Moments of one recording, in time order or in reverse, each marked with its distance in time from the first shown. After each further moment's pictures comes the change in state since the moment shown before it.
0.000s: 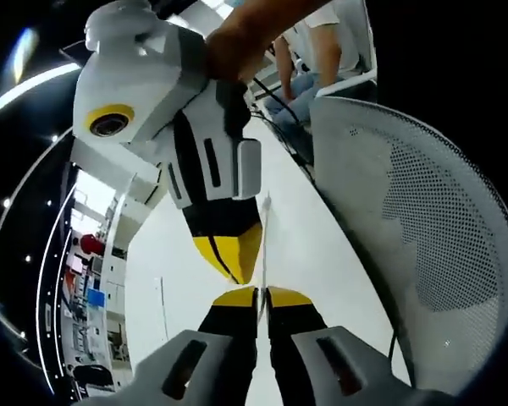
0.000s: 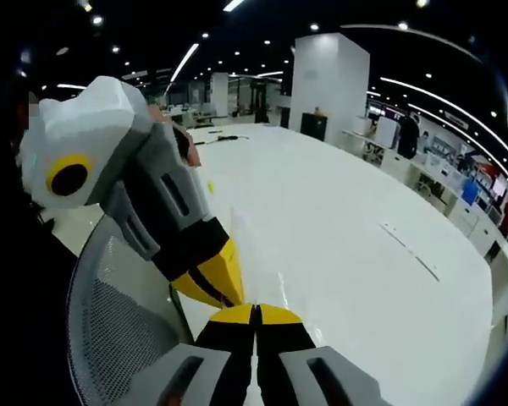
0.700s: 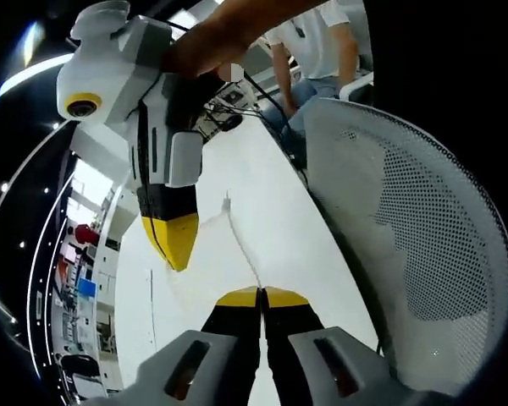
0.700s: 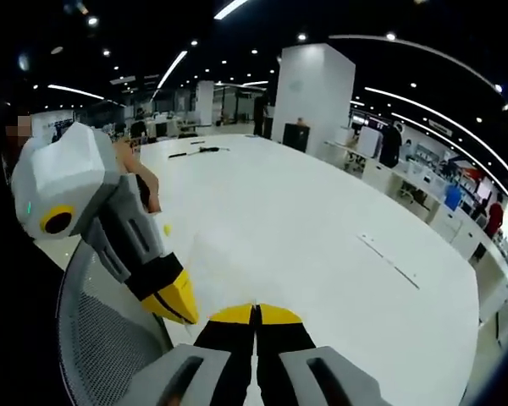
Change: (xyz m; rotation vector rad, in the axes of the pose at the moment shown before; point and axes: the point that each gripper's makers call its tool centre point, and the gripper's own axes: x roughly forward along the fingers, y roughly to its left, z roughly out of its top) left arm -0.003 -0.013 -0.005 -0.065 0.003 -0.018; right arm -0.011 -0.029 0.019 0.000 -0.050 -0.104
